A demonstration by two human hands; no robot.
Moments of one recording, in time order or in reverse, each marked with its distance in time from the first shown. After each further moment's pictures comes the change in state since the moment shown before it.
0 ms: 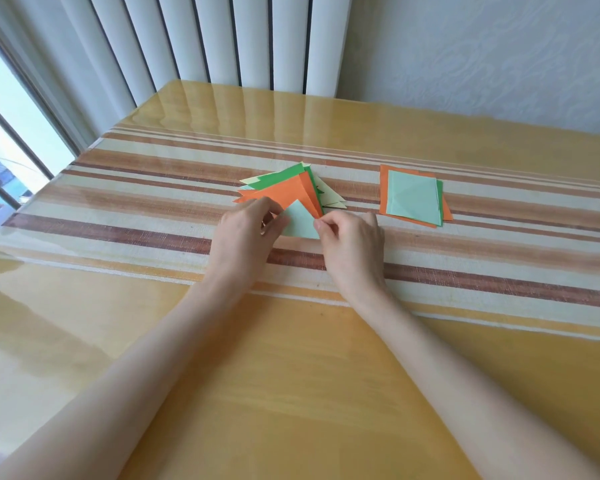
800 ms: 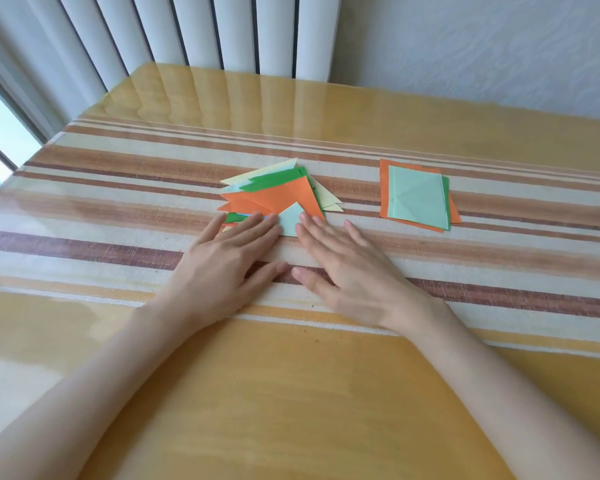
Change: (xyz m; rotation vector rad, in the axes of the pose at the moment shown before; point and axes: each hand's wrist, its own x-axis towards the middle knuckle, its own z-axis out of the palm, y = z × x) left_hand -0.001 -0.032 -0.004 0.352 -0.420 0.390; right_hand 0.012 0.028 -0.019 -0.327 -0.682 -0.413
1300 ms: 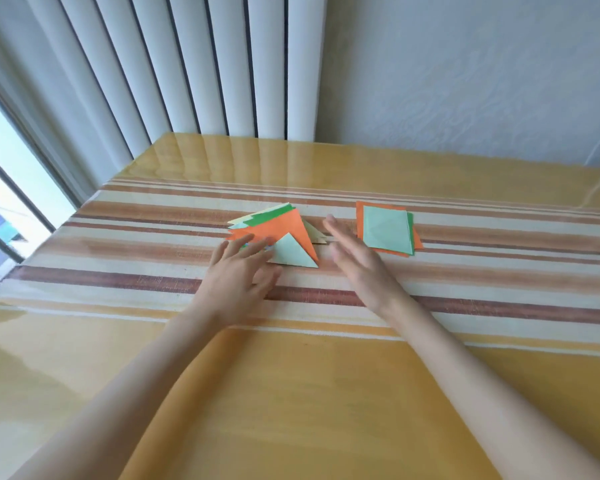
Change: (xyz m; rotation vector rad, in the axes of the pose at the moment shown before) left_hand 0.007 0.015 -0.014 -0.143 0.061 -0.175; right_hand -0.017 0.008 -0.020 0.799 0.378 0.119
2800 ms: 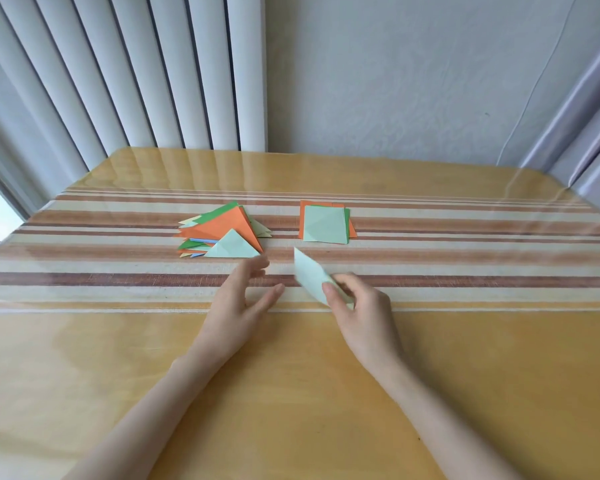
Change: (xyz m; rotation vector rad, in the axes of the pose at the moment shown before) left_hand -0.043 0.093 0.033 -0.685 0.166 -0.021; right_hand -0.118 0.018 -0.017 -0.224 0.516 -0.051
